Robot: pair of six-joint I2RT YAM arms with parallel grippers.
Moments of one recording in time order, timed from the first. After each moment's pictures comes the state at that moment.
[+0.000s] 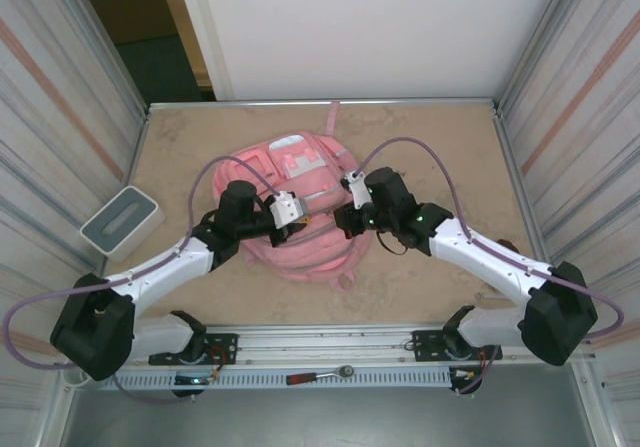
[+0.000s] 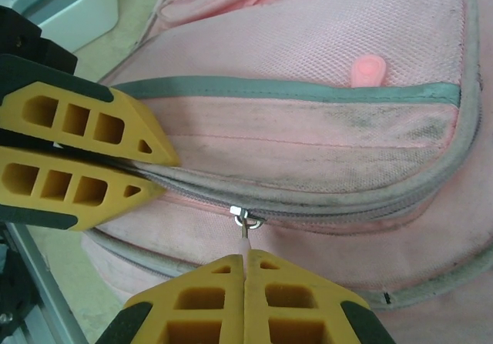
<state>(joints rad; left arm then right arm) -0.57 1.22 0.63 0.13 0.50 0.52 0.73 1.26 0.90 -0.29 -0.21 0.31</state>
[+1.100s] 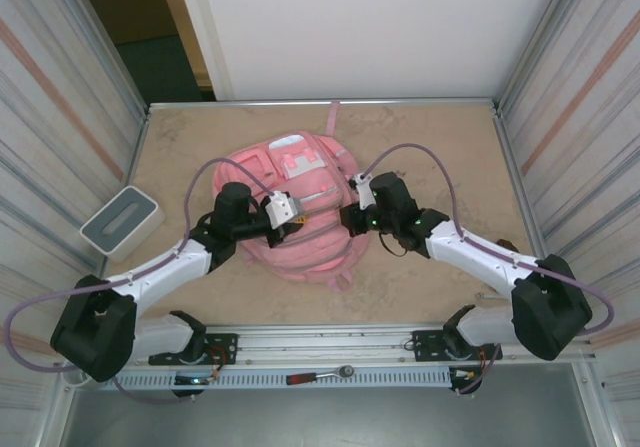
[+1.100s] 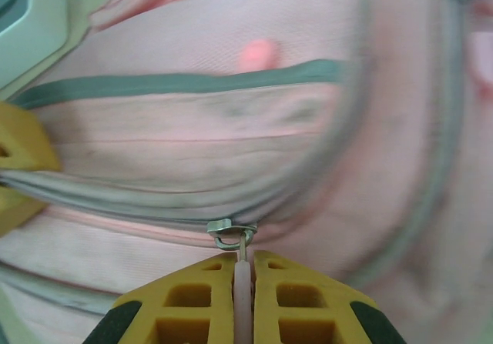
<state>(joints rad) -0.53 1.21 0.59 0.18 0.54 0.49 0.65 1.30 0.79 -0.14 -0.18 0.33</state>
